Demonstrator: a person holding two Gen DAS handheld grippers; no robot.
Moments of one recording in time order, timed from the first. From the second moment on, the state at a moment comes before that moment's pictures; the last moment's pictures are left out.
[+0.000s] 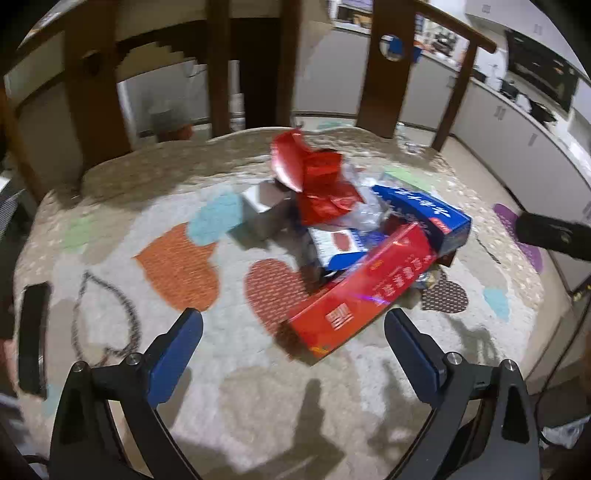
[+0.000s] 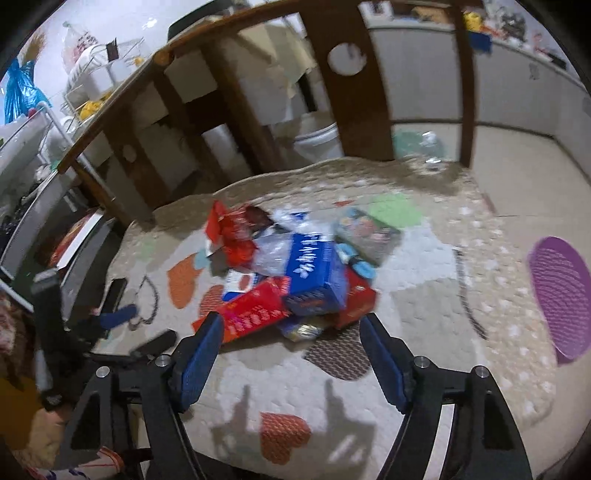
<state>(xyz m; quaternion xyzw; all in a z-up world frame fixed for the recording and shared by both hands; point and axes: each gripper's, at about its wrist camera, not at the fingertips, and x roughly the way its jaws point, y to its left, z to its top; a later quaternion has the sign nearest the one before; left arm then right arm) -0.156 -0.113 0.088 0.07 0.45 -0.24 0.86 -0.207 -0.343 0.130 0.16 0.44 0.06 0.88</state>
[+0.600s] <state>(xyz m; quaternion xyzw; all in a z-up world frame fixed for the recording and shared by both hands) -0.151 -0.204 0.040 0.22 0.45 -0.29 0.81 -0.123 -0.357 0.064 0.17 0.50 0.08 0.84</state>
